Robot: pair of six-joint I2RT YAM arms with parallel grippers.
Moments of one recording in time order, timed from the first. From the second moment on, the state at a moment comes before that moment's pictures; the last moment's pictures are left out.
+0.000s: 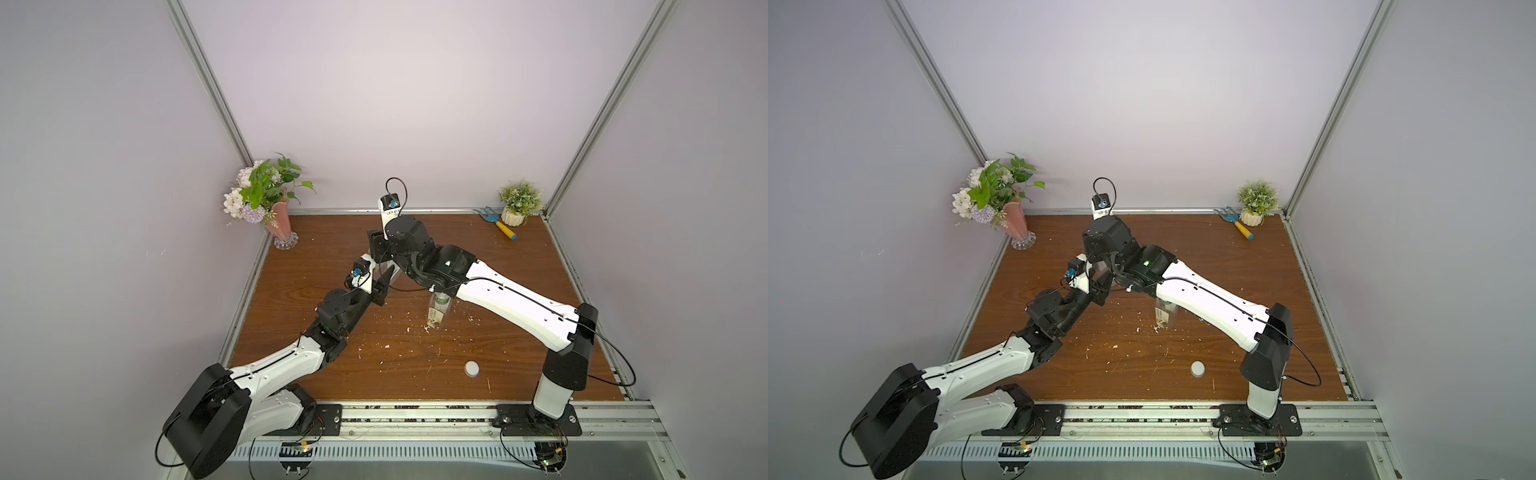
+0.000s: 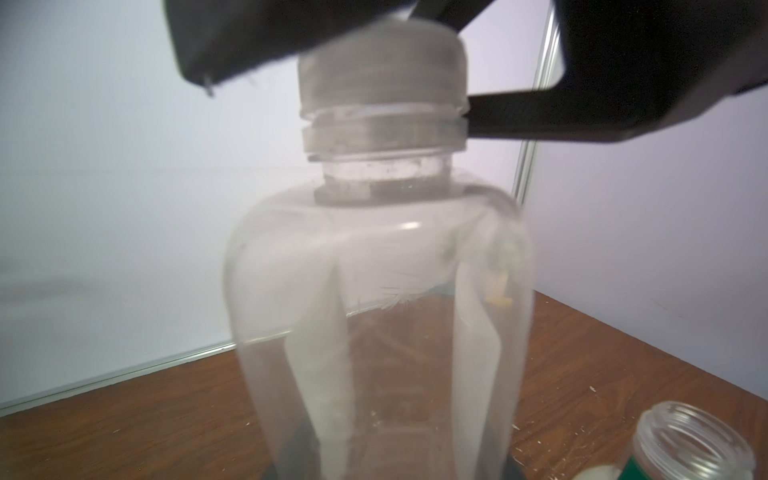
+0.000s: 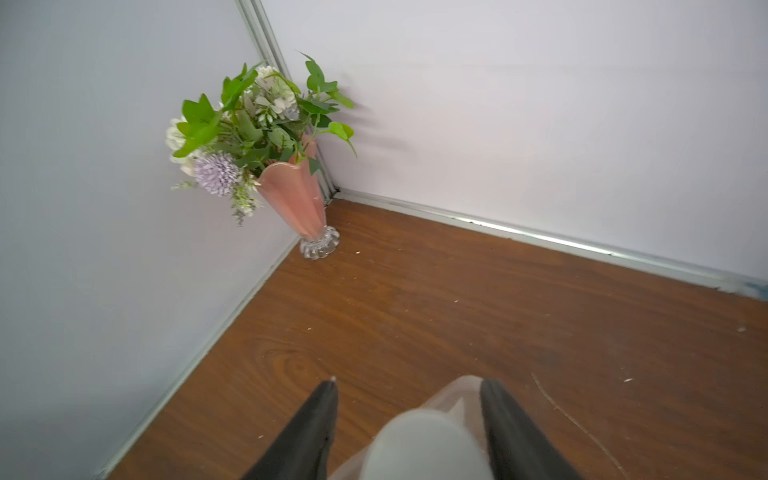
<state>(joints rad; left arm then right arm) -0.64 1.15 0.43 0.81 -0.06 0.00 1.01 1.77 1.85 -0.46 0.41 0.33</state>
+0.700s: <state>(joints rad) -0.51 1.28 0.59 0.86 0.40 -0.04 0.40 1.51 1.48 -0.03 -0.83 0.24</state>
